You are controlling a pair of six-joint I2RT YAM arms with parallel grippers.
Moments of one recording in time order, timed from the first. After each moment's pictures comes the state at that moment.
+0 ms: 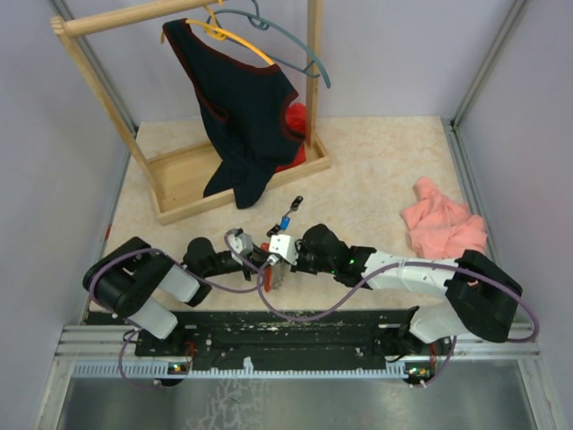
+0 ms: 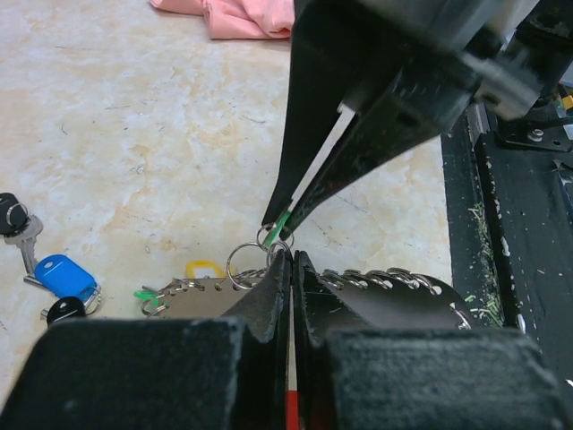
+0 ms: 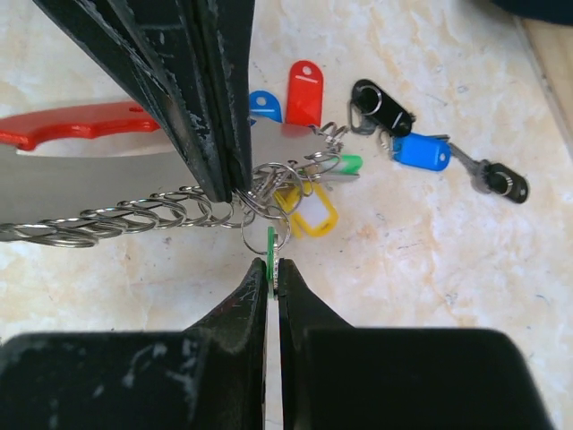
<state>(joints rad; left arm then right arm) -0.60 1.58 0.15 1.44 0.77 -0.03 0.99 1.37 0.64 0.05 -0.02 -0.49</state>
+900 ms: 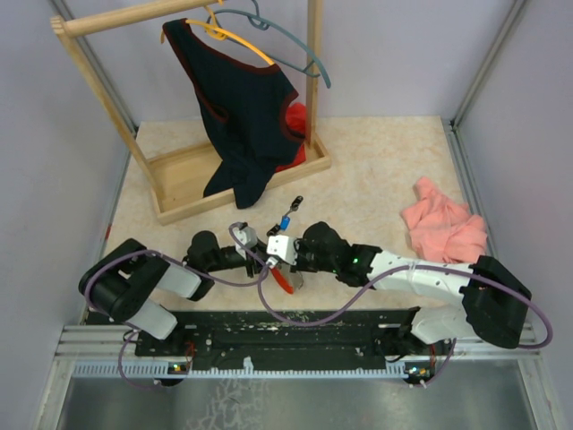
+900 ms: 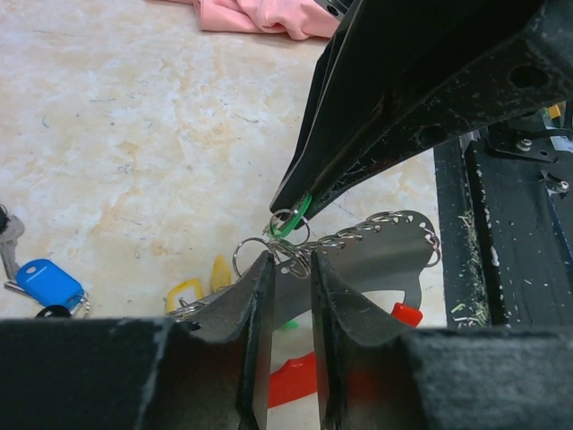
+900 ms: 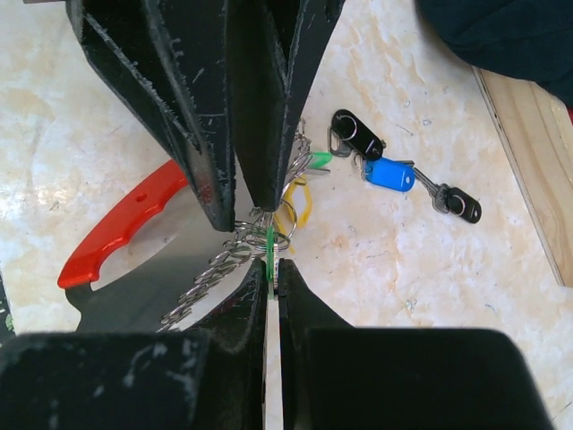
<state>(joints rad) -0.60 1.55 0.21 1.32 0.78 -0.05 1.02 1.27 0.69 -0.04 -0.02 -0.56</state>
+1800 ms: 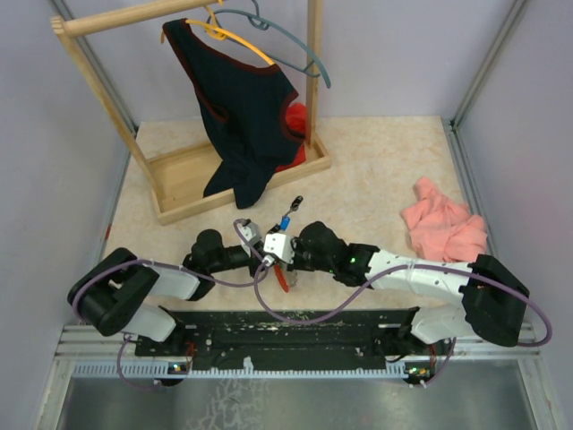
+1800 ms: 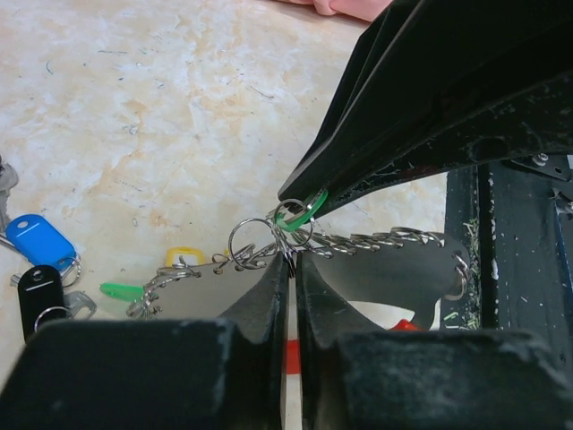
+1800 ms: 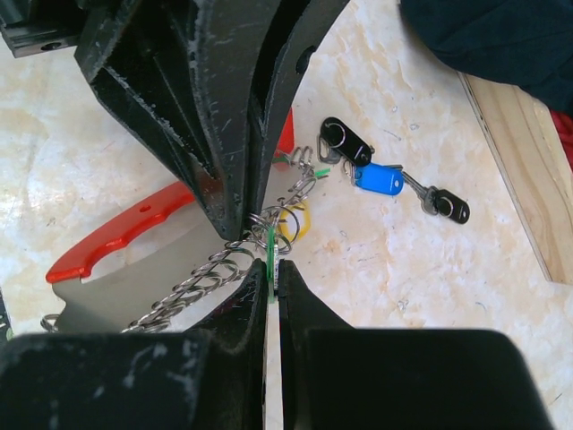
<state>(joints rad) -0.64 1.45 0.23 1.09 0.64 -0.10 1.05 1.28 0.73 -0.06 0.03 -0.54</state>
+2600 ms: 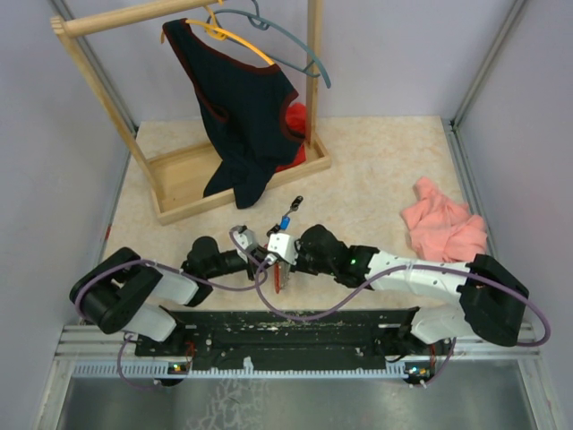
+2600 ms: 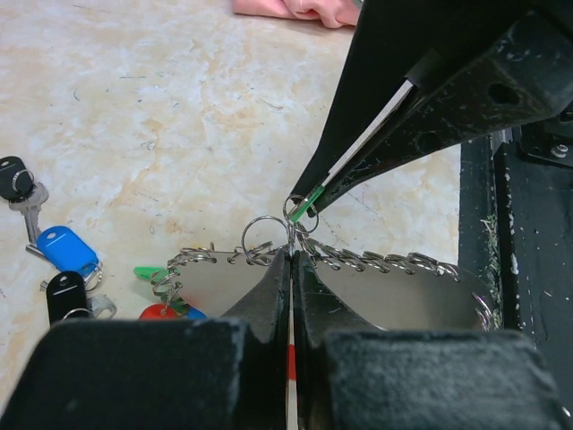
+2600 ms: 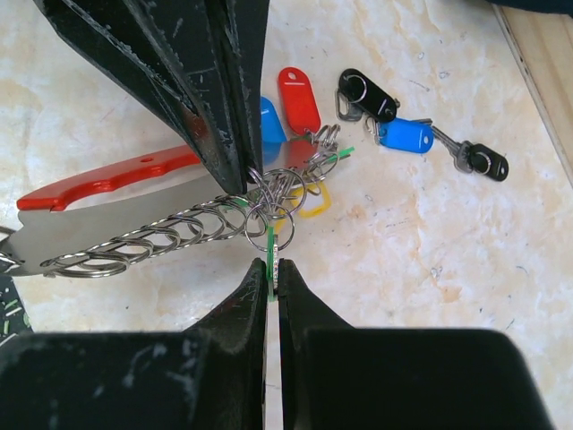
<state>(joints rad) -0.65 1.46 0.17 1.23 0.62 -0.03 1.04 1.29 0.70 -0.10 0.06 -0.46</state>
